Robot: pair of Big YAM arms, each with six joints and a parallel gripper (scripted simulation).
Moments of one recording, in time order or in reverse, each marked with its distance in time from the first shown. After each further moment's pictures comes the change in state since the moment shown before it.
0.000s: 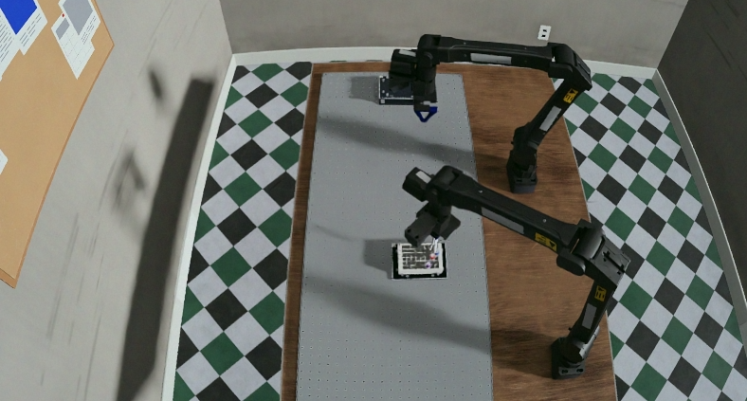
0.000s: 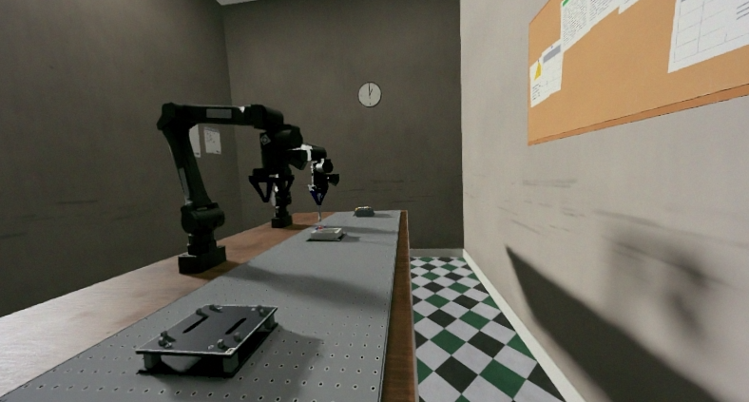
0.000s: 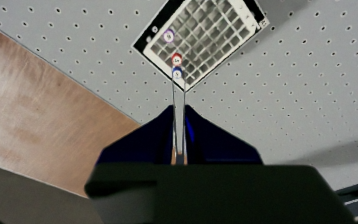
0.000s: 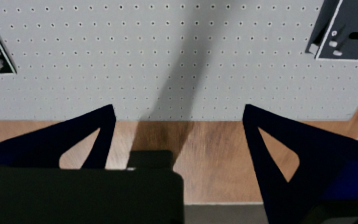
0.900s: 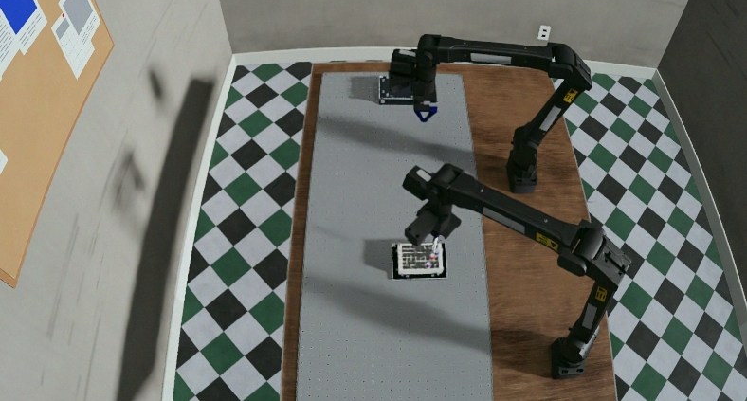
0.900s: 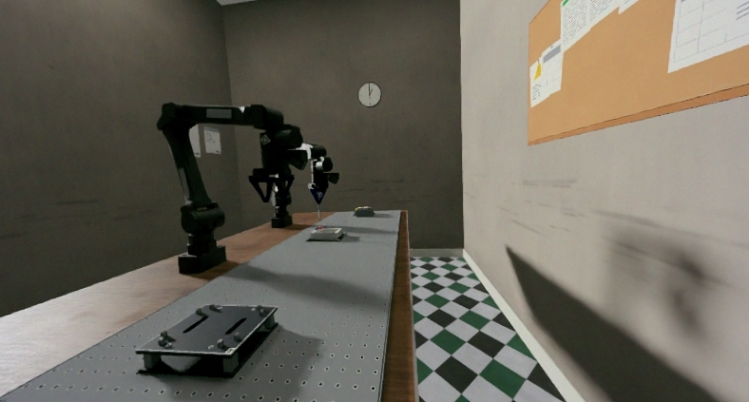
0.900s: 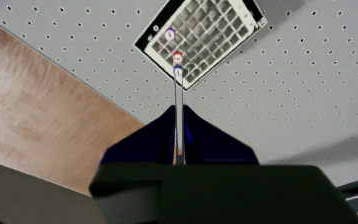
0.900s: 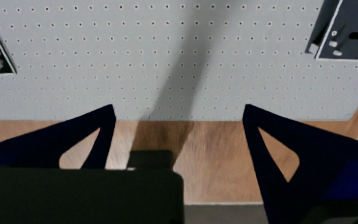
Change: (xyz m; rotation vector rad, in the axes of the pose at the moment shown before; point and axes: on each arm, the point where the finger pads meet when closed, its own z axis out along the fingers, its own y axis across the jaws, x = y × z) left arm 0.000 0.001 -0.007 -0.001 0.001 0.000; right arm 0.000 0.000 0.000 0.000 0.000 0.000
